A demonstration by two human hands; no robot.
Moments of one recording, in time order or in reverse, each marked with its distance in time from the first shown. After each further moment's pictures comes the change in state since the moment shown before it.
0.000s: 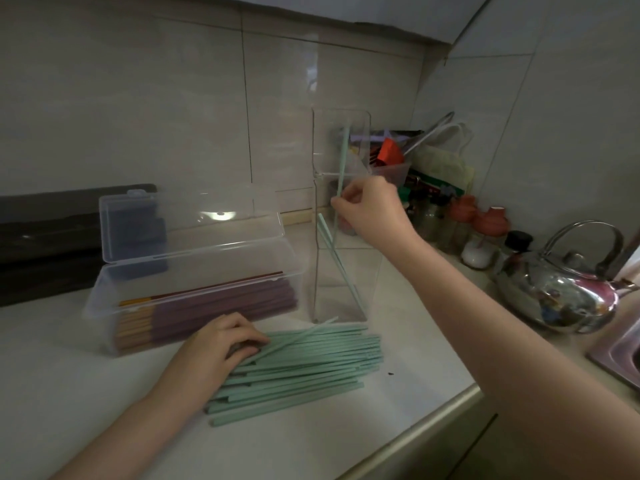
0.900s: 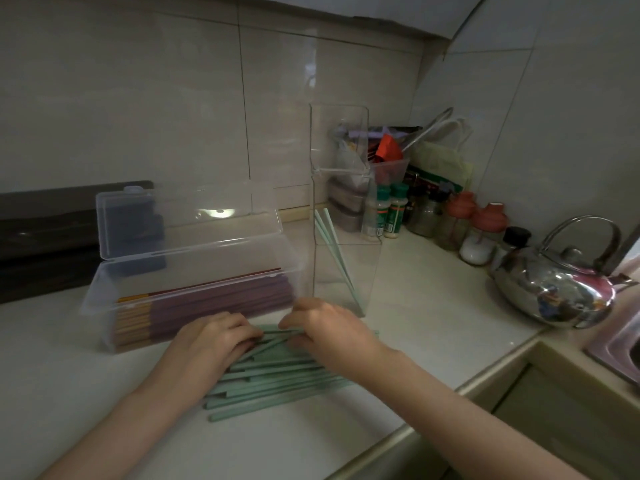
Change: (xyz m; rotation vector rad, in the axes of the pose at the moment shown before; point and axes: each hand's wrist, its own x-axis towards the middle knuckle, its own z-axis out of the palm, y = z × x) left_hand -0.001 0.009 -0.006 0.423 0.060 0.148; right_hand -0.112 0.024 0.059 -0.371 -0.594 -0.397
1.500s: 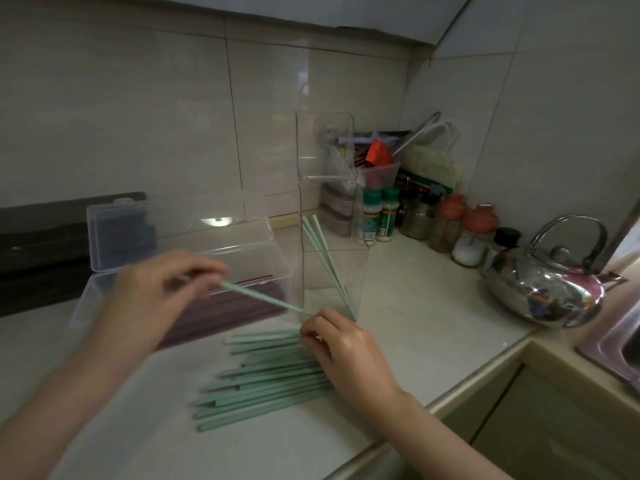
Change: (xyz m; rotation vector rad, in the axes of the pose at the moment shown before) left_hand 0.031 0.017 -0.099 -0.517 0.229 -0.261; right_hand -0.035 0.017 0.029 0.103 0.516 0.024
